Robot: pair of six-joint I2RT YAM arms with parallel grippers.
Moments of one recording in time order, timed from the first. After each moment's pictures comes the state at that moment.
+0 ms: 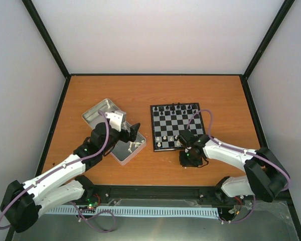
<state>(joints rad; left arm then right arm) -0.68 0.90 0.50 0.10 -0.12 -0.23 0.71 1.33 0.62 -0.72 -0.12 0.67</state>
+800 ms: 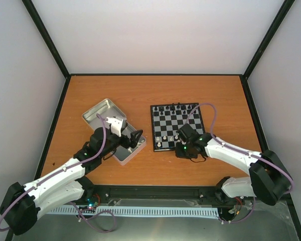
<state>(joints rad) -0.68 0.85 0.42 0.17 0.02 -0.31 0.71 1.30 0.67 -0.62 -0.09 0.73</state>
